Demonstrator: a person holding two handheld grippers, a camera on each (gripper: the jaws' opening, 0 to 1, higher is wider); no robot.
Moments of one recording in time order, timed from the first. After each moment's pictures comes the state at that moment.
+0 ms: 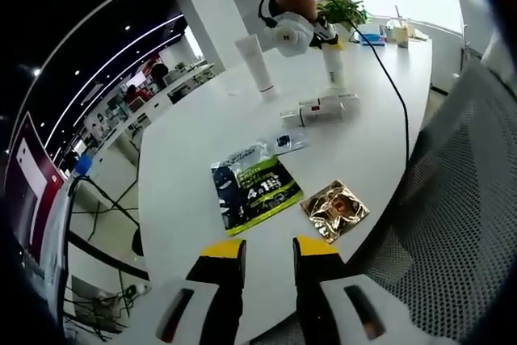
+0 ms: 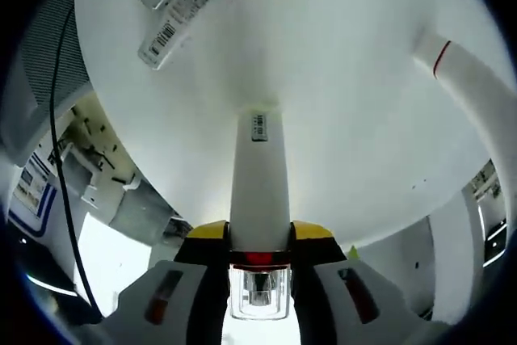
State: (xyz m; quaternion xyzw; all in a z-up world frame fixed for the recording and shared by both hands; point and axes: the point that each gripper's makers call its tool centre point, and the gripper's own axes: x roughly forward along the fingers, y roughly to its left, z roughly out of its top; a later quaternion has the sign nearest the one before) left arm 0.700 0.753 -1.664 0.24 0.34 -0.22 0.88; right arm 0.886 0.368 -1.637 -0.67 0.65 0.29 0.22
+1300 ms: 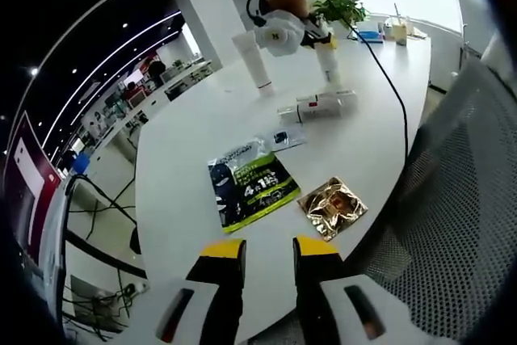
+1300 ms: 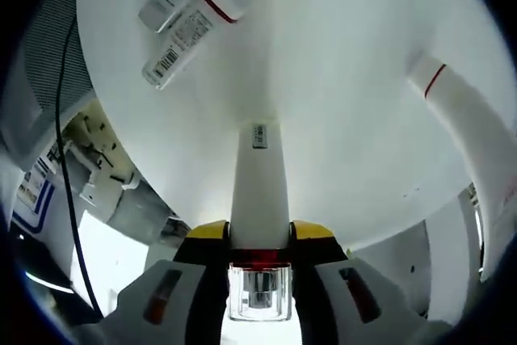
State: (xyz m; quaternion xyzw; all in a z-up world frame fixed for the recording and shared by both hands) left arm 0.698 0.753 -1.666 0.24 0.34 -0.22 0.88; right arm 0.893 0.390 -1.644 -0.68 0.64 0.29 0.21
